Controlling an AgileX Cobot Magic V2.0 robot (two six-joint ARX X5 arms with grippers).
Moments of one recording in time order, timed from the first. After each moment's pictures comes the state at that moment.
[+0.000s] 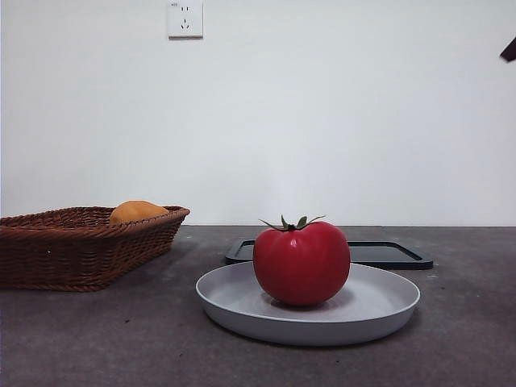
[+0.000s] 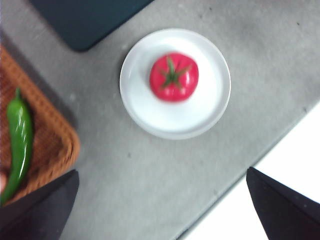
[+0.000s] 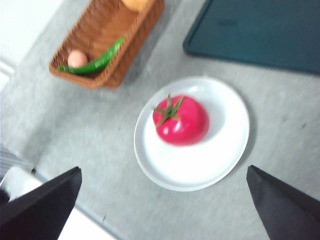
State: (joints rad) left arm -0.83 1.37 1.68 -1.33 -0.01 -0.07; right arm 0.46 0.77 0.89 -0.79 -0.34 0.36
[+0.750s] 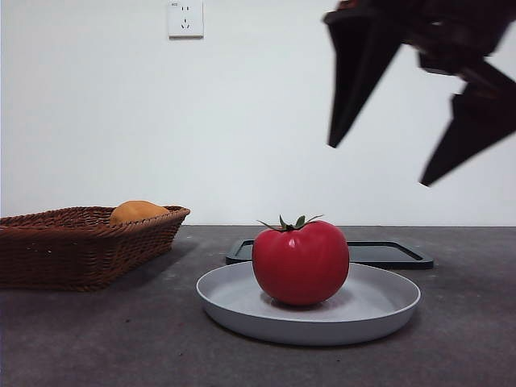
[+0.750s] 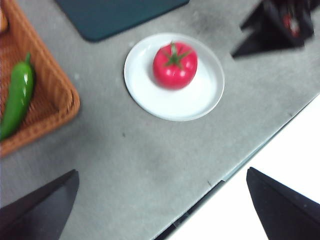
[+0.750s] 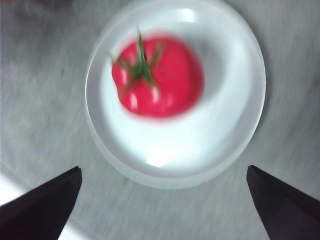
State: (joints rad) left arm -0.83 0.71 1.05 -1.07 -0.01 -0.20; right arm 0.61 1.30 1.04 -0.80 -0.20 0.30
